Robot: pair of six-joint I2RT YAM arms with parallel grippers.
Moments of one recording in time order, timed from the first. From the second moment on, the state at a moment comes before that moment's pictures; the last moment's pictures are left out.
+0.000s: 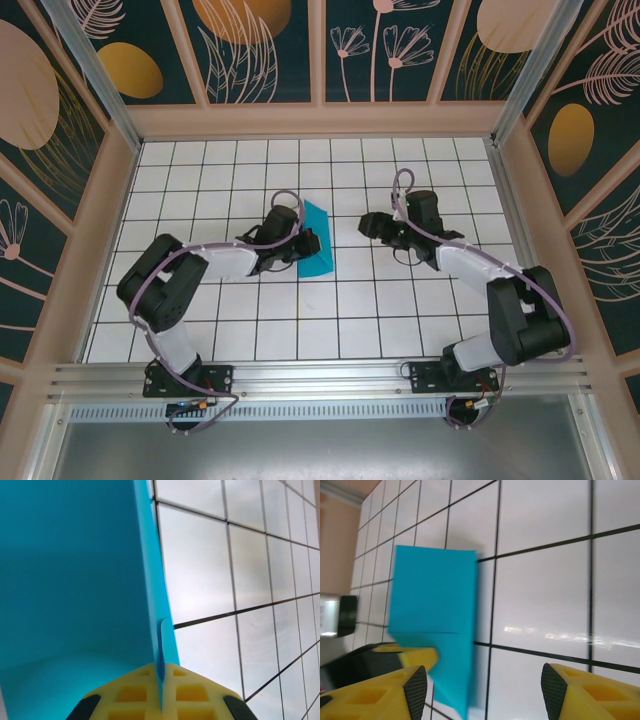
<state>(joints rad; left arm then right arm) -0.64 1.74 0.88 0.13 0.22 -0.81 0.33 1.41 0.72 0.01 -0.42 0.63</state>
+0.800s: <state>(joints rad) -0.75 2.09 1.54 -0.88 -0.73 -0.61 0.25 1.32 0.61 -0.08 -0.24 0.69</state>
